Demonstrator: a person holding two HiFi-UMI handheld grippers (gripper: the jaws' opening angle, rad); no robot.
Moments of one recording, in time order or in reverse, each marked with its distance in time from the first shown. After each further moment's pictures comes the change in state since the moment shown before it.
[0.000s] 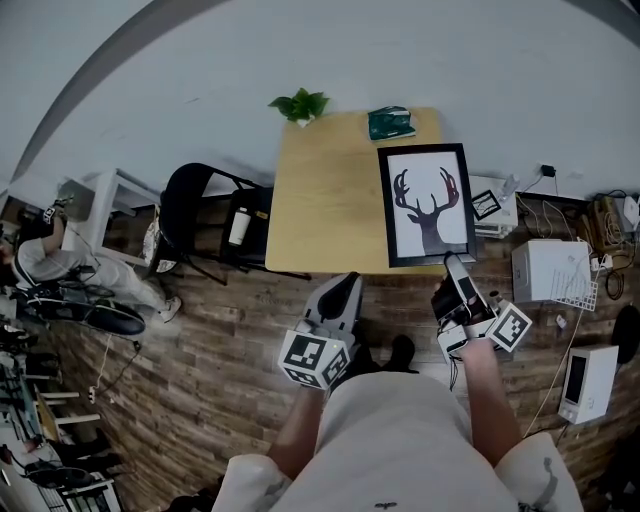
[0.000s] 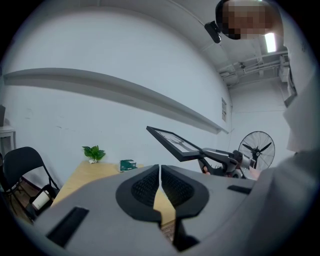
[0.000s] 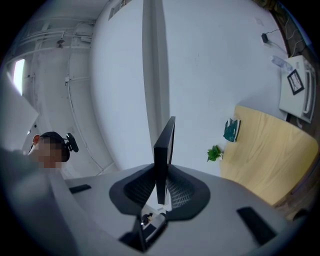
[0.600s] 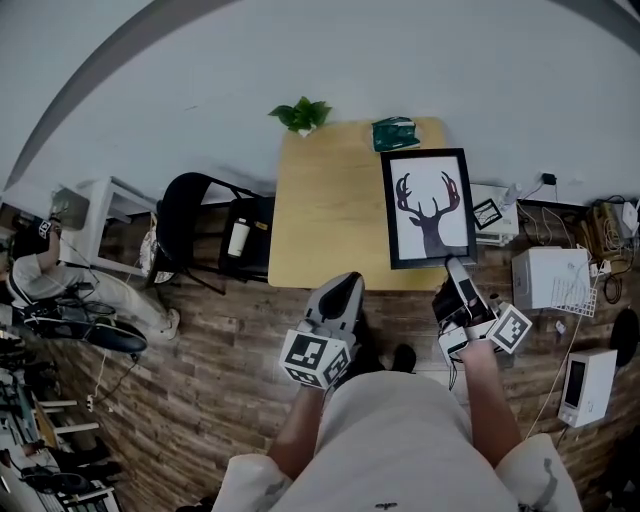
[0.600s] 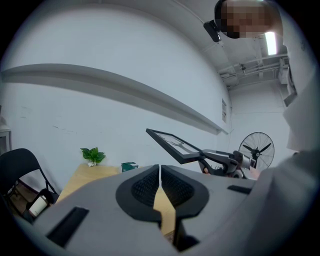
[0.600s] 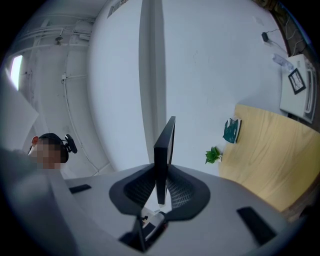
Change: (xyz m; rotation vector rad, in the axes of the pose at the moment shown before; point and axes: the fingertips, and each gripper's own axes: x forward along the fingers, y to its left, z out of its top) left arm 0.030 0.044 0.013 -0.001 -0.003 -0.025; right arm 0.043 -0.025 0.005 -0.007 -0.010 -0.032
